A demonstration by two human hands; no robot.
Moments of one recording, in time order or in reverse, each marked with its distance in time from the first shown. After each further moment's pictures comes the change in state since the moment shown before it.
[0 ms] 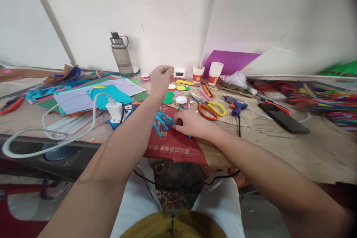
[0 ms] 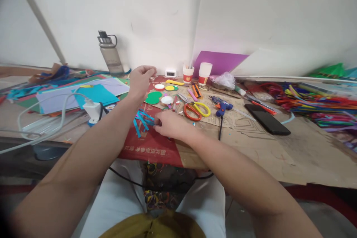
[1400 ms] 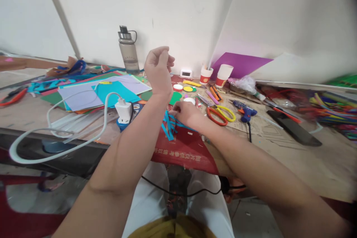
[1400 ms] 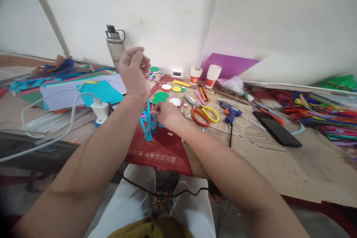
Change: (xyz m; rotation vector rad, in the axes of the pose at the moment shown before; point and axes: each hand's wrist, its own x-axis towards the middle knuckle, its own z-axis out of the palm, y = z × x) left_hand -0.002 0.040 -0.016 -0.203 0.270 0.115; right_hand 0.053 -0.023 -0.003 -0.011 0.070 0.316
